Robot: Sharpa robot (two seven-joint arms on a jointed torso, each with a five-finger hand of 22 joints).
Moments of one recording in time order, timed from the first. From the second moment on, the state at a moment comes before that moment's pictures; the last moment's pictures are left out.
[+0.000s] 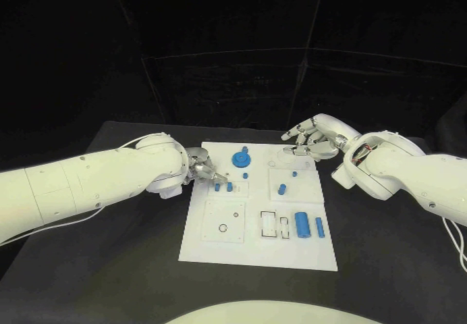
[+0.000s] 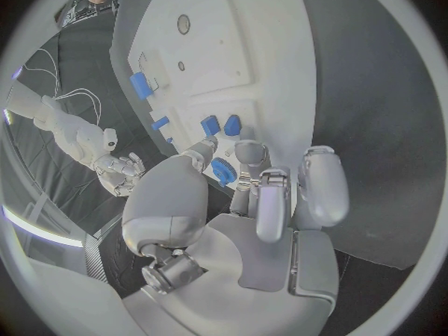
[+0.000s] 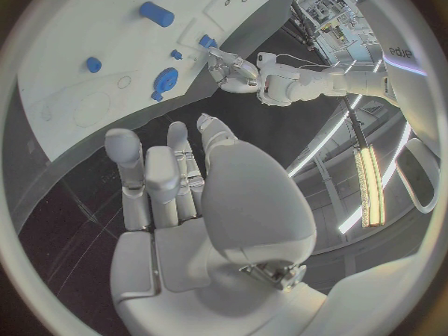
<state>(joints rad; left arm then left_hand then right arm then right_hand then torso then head) 1.26 -0.74 -0.10 1.42 -1.06 0.04 -0.52 0.86 -0.08 0.31 0.11 0.04 0.93 0.05 0.66 0.43 1.25 -0.02 1.01 0.85 1.47 -0.08 1.57 1.31 0.07 1.41 0.02 1.32 1.24 1.24 -0.83 -0.02 1.48 -1.02 -0.30 0.06 1.43 -0.07 0.06 0.20 0.38 0.88 0.16 0.12 0.07 1.08 0.07 0.74 0.72 1.46 -0.01 1.12 1.03 0.13 1.15 0.10 1.18 0.82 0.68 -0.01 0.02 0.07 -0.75</state>
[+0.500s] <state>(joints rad) 1.26 -0.77 -0.10 1.43 -0.86 -0.12 -0.20 1.12 -0.04 0.34 0.00 0.05 0.71 0.18 0.52 0.33 0.84 0.10 0.65 0.55 1.17 0.03 0.84 0.80 0.16 1.02 0.12 0.70 0.63 1.24 -0.83 -0.02 1.48 -1.02 -0.30 0.06 1.43 -0.07 0.06 0.20 0.38 0.88 0.16 0.12 0.07 1.08 0.07 0.74 0.72 1.45 -0.01 1.12 1.02 0.13 1.14 0.10 1.18 0.81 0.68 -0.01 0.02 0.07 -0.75</state>
